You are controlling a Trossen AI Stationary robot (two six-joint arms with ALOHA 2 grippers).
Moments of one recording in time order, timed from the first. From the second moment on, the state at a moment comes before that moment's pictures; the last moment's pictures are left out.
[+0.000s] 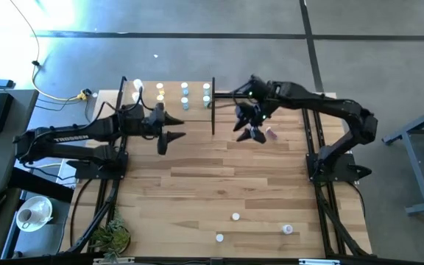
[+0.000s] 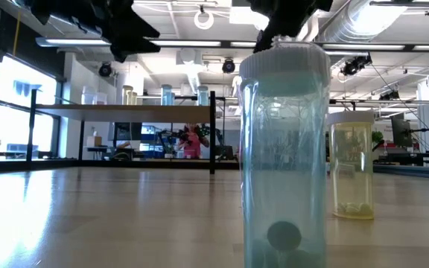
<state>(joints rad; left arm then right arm) 0.40 0.89 0.63 -0.03 0.12 -0.06 -0.39 1.54 1.45 -0.90 -0.63 -0.33</state>
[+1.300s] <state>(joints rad) 0.38 0.89 0.61 -0.06 0.44 0.15 0.15 1.54 1.19 -0.88 0.24 0.84</state>
